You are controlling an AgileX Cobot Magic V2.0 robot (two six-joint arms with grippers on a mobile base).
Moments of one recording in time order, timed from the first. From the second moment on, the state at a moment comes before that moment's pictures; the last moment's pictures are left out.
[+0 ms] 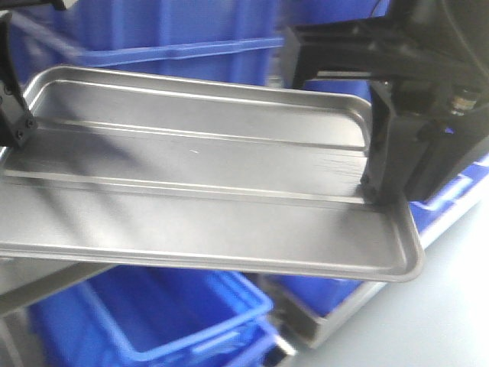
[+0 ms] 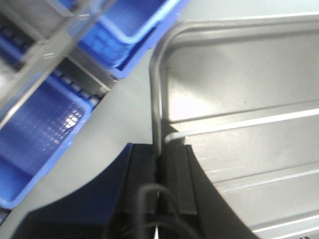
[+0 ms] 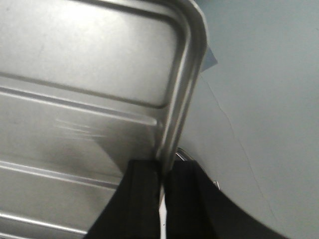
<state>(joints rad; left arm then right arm) -0.82 1.21 -1.01 0.21 1.00 -0.66 0.84 1.30 -0.97 -0.19 0.93 0.77</state>
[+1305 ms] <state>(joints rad) -0.83 1.21 -1.01 0.20 1.00 -0.66 0.84 1.30 -0.97 -0.19 0.94 0.77</state>
